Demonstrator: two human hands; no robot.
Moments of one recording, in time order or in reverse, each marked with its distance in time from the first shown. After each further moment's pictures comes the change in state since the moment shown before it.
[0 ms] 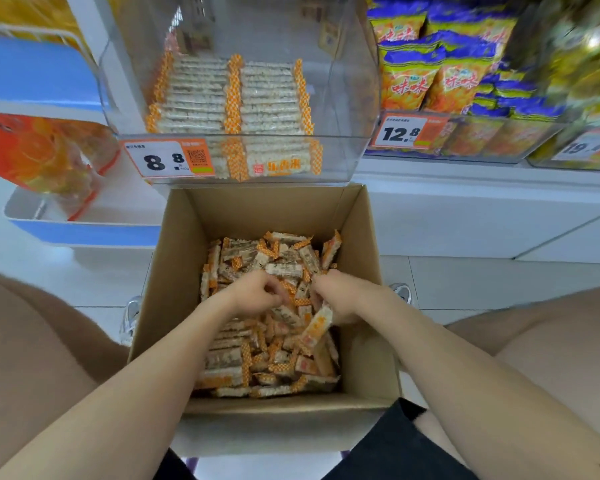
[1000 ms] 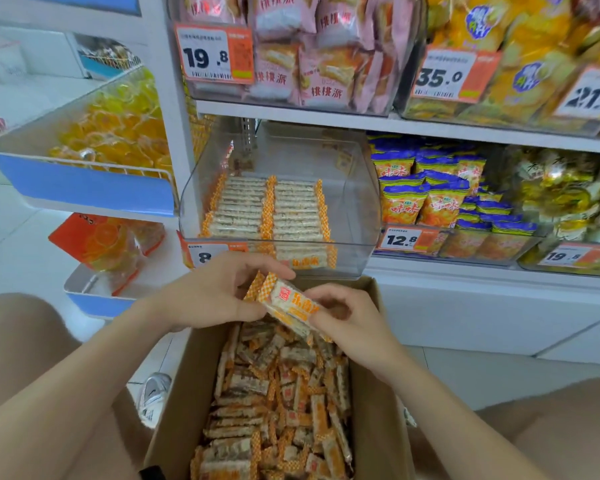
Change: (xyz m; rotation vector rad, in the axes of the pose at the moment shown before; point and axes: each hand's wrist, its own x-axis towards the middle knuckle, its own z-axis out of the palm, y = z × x) left_hand -0.152 0.095 -0.154 -0.203 0.239 0.467; right_hand -0.084 -0.051 -0.098 0.987 0.722 -0.267
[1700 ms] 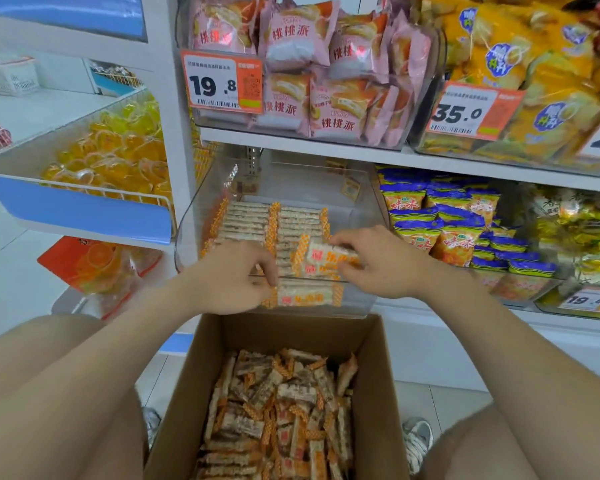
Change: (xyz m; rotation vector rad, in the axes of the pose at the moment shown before) left_hand 0.068 0.007 -0.041 0.633 0.161 -0.100; right_hand 0.124 -0.066 -0.092 -0.943 -0.196 -0.331
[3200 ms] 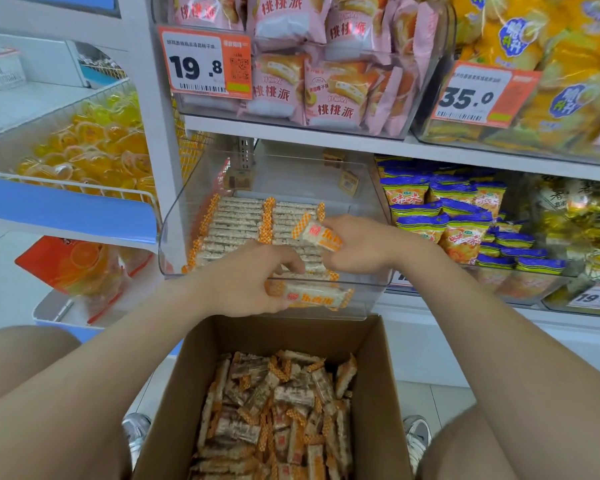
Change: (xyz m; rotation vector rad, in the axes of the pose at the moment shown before) left_hand 0.037 -0.003 0.024 0.059 -0.057 0.225; right_hand 0.048 0.001 -0.003 0.025 -0.297 0.291
